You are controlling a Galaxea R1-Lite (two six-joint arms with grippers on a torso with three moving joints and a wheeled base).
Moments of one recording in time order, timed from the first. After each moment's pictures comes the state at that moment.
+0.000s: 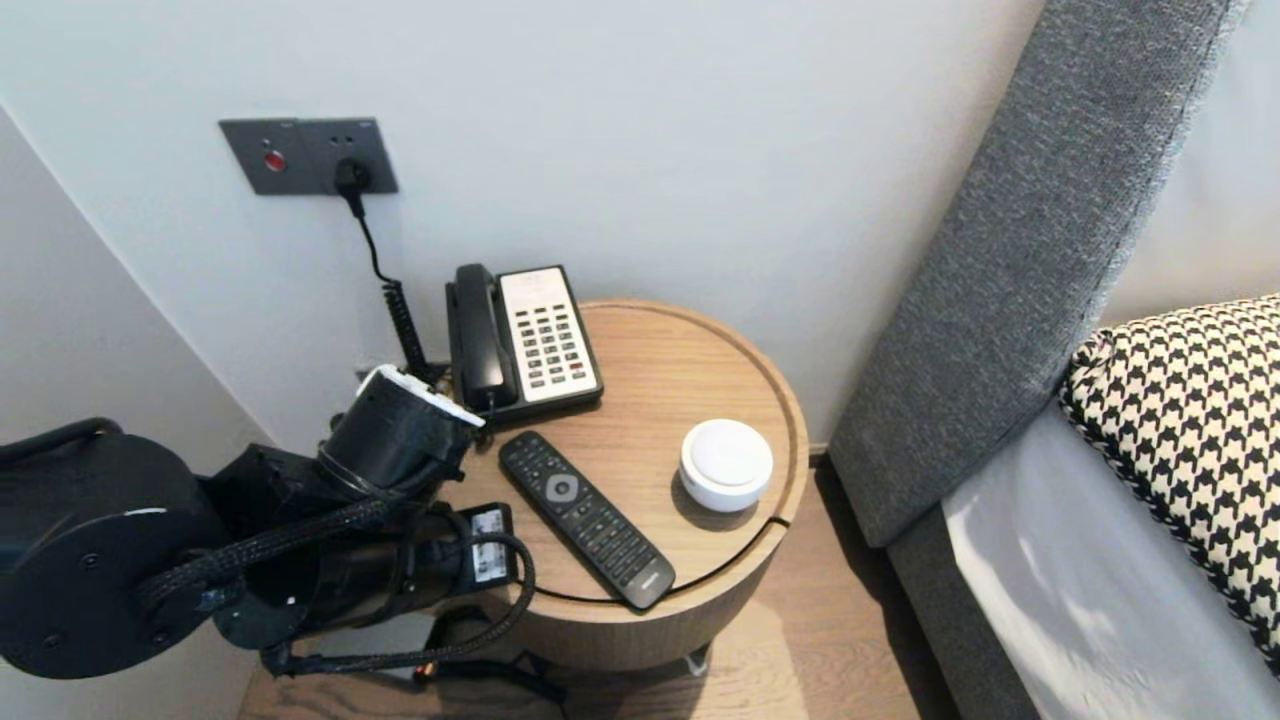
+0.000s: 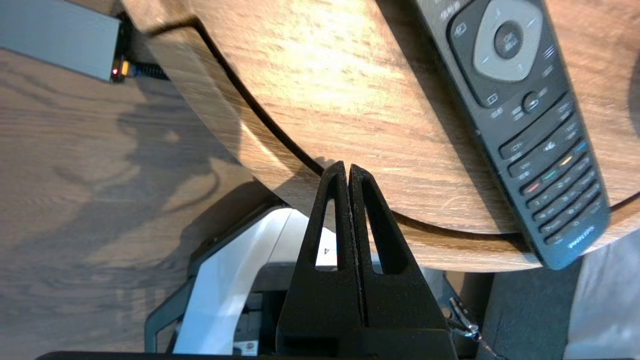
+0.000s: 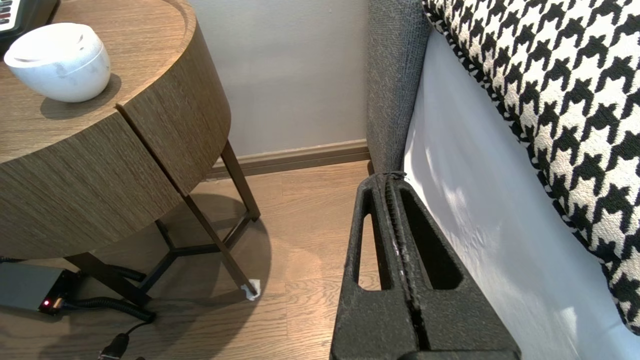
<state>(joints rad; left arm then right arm) -0.74 1.63 -0.89 0.11 0.25 -0.74 0.00 0.01 0.00 -0.06 -0.02 0.00</state>
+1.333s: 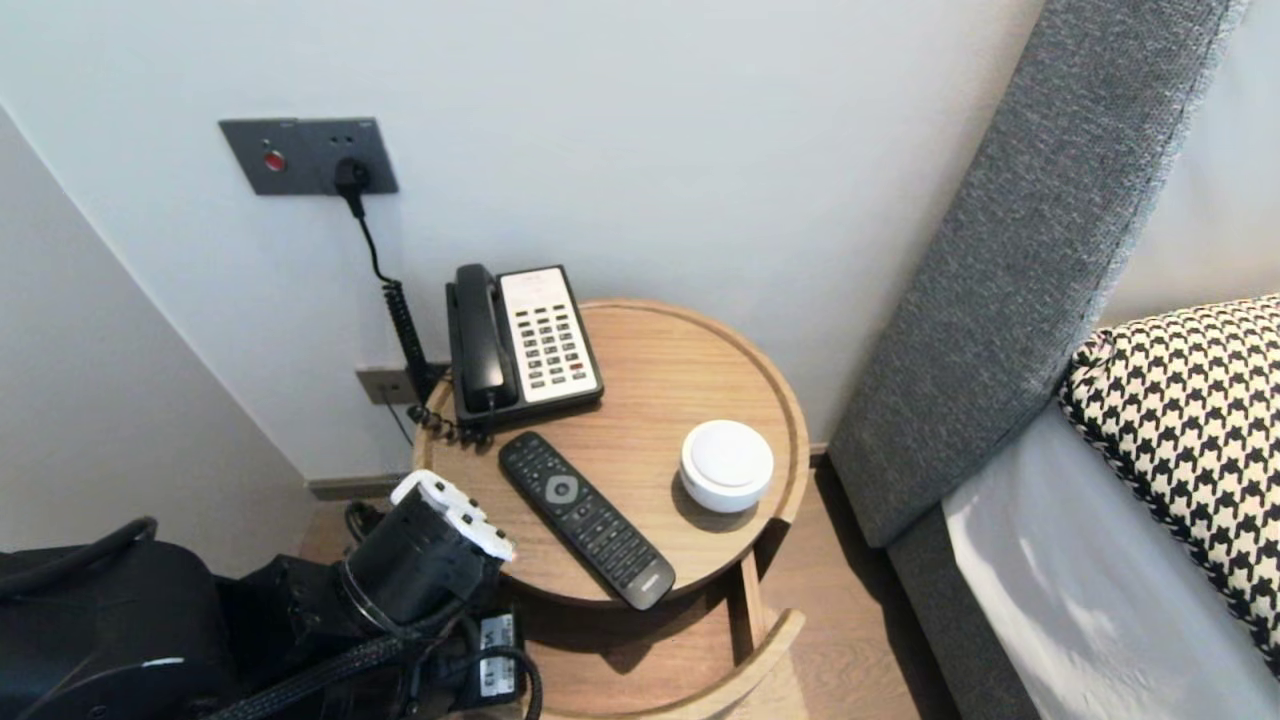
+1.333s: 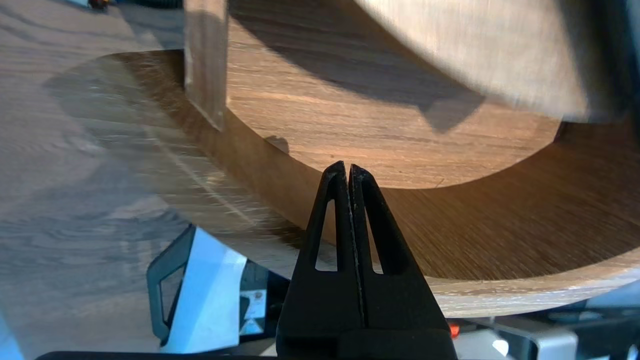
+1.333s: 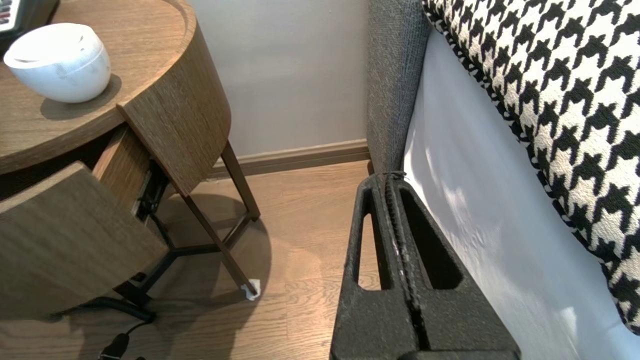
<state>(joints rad) -0.88 1.63 -0.72 0.07 0.24 -0.85 0.00 0.01 0.00 -0.06 -0.02 0.00</state>
